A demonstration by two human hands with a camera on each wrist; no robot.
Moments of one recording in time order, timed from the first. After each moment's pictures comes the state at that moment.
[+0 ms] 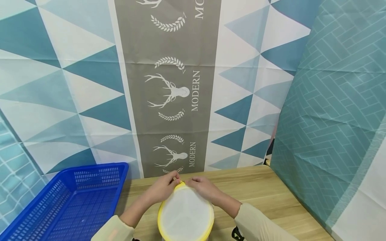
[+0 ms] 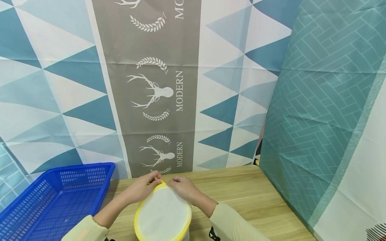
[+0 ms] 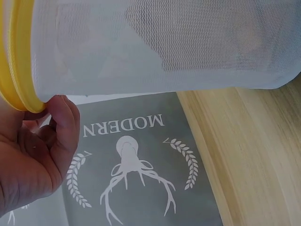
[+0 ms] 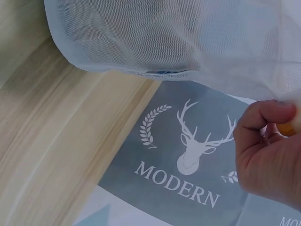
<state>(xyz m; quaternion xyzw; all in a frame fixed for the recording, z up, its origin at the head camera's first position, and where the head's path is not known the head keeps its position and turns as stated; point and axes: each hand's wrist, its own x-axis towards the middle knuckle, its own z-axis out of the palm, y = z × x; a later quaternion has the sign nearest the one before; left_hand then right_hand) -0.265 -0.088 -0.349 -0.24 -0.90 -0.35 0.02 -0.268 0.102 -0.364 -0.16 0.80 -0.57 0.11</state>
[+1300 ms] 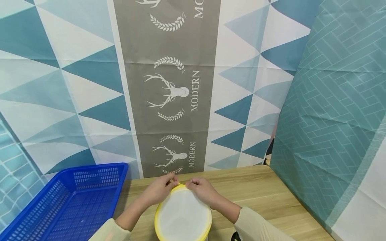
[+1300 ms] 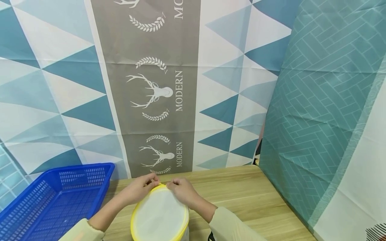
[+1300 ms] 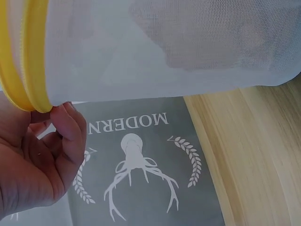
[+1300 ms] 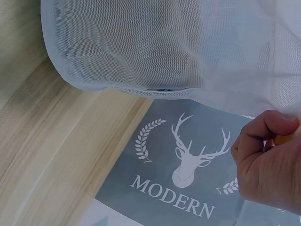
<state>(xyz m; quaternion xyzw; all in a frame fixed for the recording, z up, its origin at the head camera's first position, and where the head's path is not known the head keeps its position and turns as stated) -0.258 -0.093 -0.347 -0.21 -0.91 -0.35 0.04 -0.260 0.098 -0.365 -0.16 0.80 -0.57 0.06</state>
